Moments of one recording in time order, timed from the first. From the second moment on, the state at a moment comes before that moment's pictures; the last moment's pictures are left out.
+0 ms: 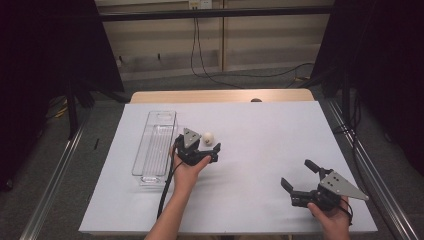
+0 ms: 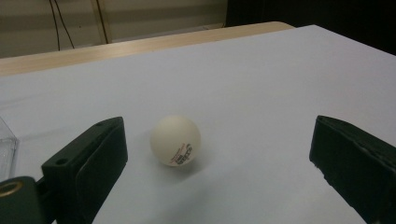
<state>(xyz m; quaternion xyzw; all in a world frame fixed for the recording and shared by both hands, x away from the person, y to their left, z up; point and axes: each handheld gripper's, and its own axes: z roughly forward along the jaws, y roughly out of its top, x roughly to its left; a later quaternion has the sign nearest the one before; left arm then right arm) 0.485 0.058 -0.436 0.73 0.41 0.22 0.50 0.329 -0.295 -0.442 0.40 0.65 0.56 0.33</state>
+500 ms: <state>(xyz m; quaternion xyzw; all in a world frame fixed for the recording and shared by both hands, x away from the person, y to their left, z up) 0.489 0.058 -0.439 0.73 0.41 0.22 0.50 0.331 -0.293 -0.443 0.40 0.65 0.56 0.32</state>
